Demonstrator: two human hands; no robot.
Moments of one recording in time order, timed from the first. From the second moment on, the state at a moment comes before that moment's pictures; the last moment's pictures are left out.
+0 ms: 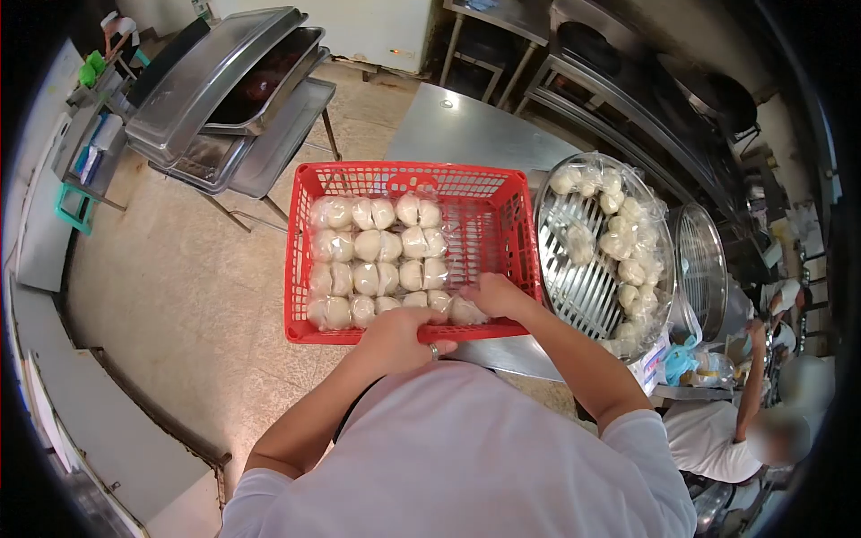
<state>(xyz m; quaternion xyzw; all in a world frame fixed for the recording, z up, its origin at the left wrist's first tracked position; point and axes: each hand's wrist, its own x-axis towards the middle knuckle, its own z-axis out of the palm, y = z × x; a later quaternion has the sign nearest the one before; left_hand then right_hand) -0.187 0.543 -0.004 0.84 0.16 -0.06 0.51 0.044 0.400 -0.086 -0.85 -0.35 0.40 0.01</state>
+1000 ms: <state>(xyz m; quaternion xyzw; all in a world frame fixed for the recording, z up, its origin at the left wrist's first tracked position) -0.168 0.520 -0.045 0.97 0.10 -0.08 0.22 0.019 0.387 -0.070 -0.85 -0.43 0.31 0.01</state>
